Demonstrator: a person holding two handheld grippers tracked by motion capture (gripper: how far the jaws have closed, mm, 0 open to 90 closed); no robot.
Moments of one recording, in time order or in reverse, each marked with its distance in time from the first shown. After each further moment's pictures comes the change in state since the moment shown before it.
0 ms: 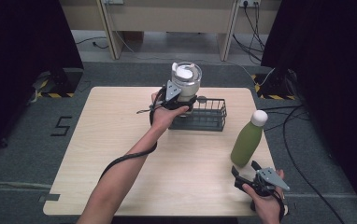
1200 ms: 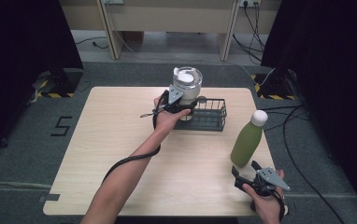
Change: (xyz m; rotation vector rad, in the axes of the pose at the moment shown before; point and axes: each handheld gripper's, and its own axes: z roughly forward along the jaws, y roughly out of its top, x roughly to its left) left arm -0.006 -0.019 0.010 0.025 0.021 -0.044; right arm 0.000 0.000 0.000 -0.002 0.000 -0.001
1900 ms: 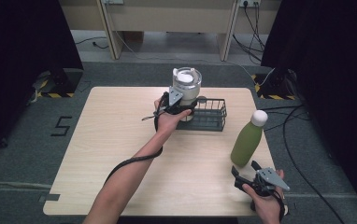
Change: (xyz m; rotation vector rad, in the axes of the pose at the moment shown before) left arm -0.004 -0.006 0.001 -0.026 0.044 -0.023; right arm 0.000 0.000 0.000 0.000 0.001 -0.004
